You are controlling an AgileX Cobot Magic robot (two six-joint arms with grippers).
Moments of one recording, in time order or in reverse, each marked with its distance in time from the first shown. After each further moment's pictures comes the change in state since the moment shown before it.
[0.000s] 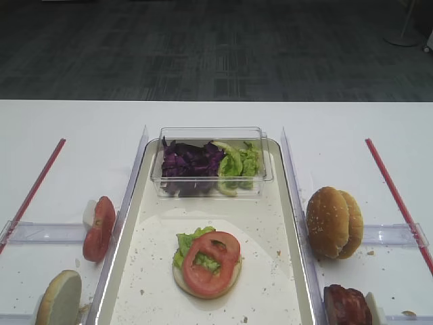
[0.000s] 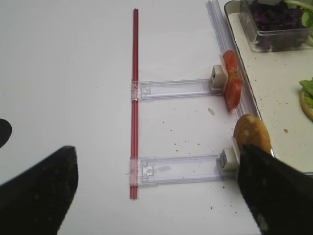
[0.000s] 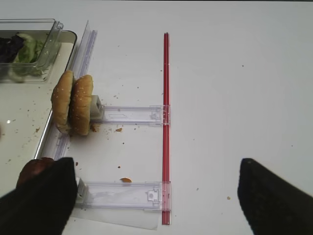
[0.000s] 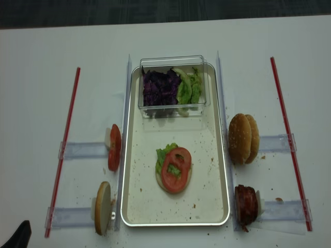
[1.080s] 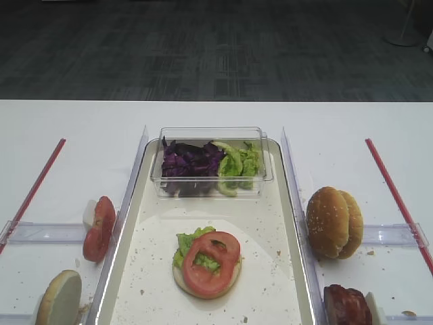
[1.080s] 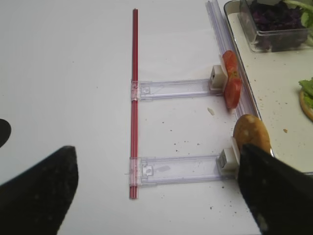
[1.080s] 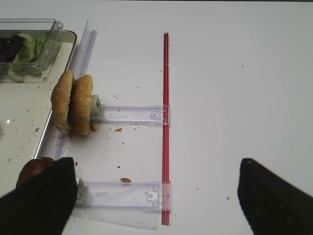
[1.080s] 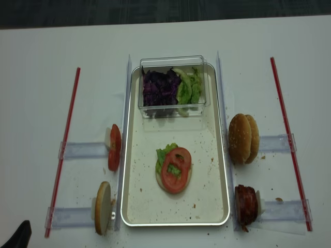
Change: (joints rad) left arm 0.000 0.000 0.000 -0.002 0.000 0.000; right arm 0.000 0.000 0.000 0.000 0.000 -0.003
